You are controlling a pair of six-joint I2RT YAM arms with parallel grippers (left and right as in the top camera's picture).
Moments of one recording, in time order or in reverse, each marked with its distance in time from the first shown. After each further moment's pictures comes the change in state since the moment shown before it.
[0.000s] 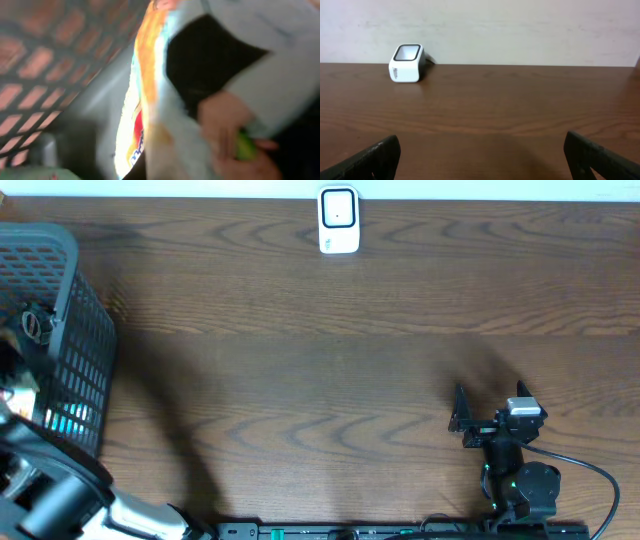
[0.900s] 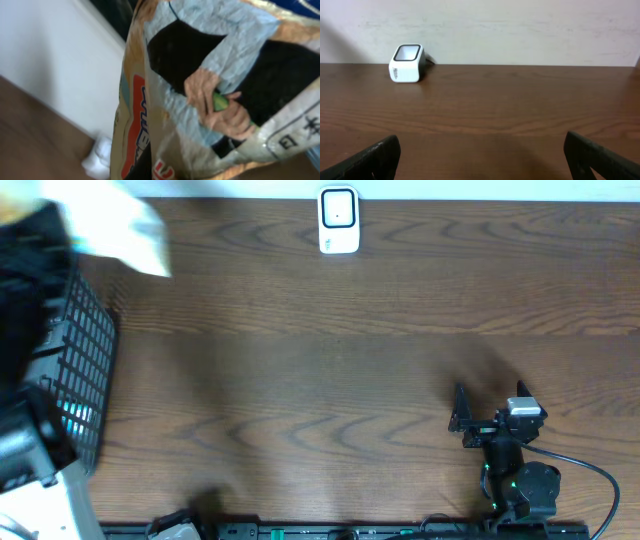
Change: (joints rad) left arm -0.485 -0.682 0.018 0.352 0.657 -1.029; right arm 0.000 0.000 0.000 0.000 0.000 0.002
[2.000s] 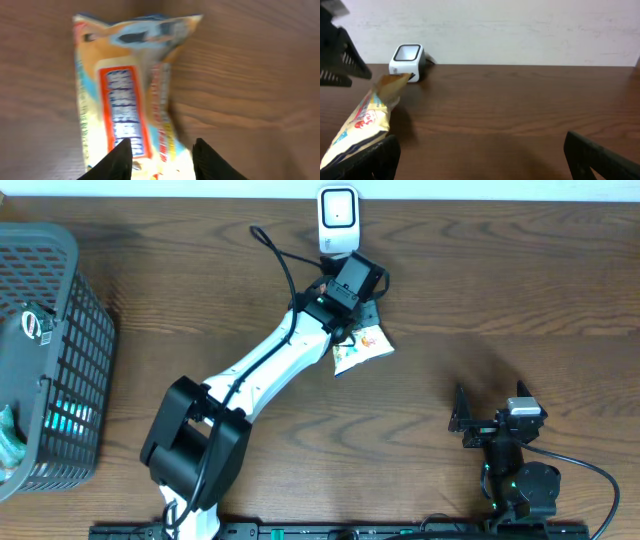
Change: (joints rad) left arm -0.989 0.822 0.000 -0.072 -0.696 0.187; right arm 0.000 0.000 0.000 0.000 0.000 0.000
